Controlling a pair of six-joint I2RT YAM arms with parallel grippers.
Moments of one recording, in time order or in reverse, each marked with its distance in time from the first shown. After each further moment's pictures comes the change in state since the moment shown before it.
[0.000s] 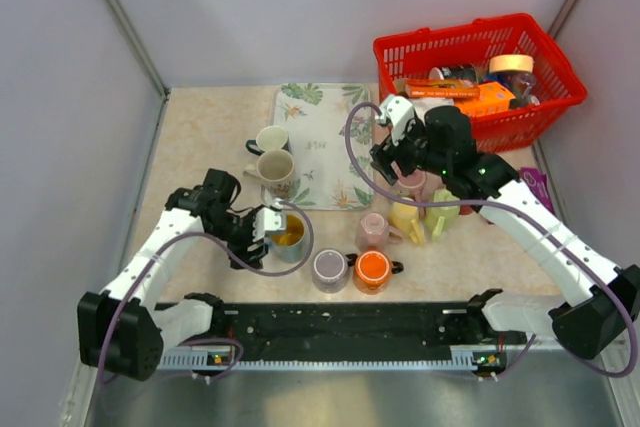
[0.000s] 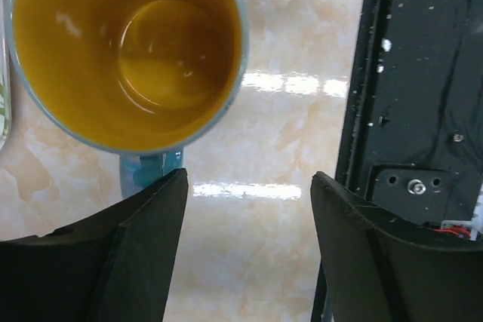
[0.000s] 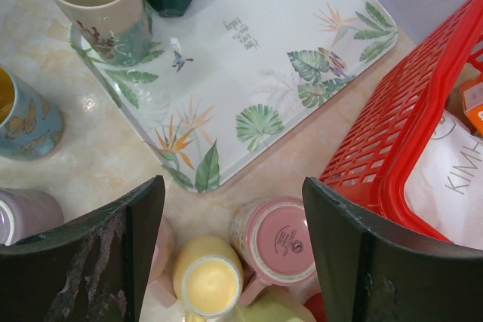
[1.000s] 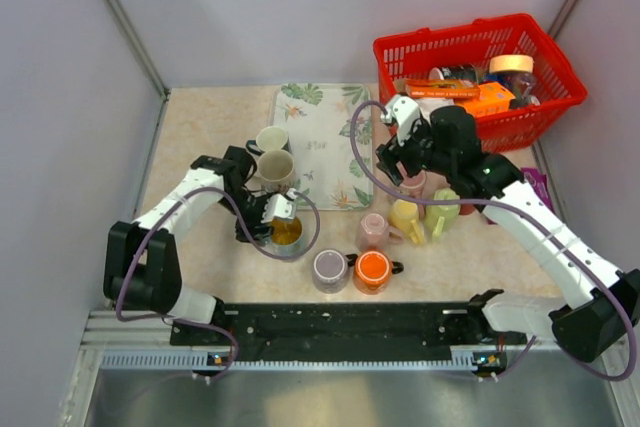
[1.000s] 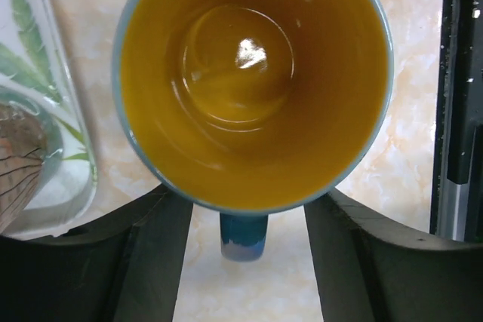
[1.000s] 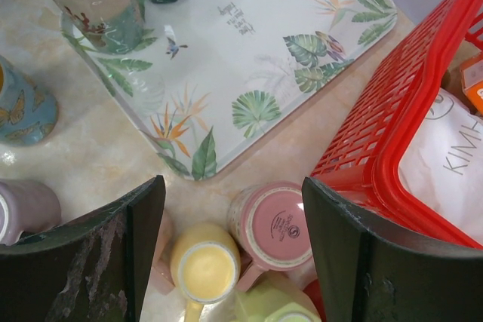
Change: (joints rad) left arm -0.026 0.355 0.185 0.046 -0.085 0.256; right arm -0.036 -0.011 -0.006 -0.024 -0.015 0.001
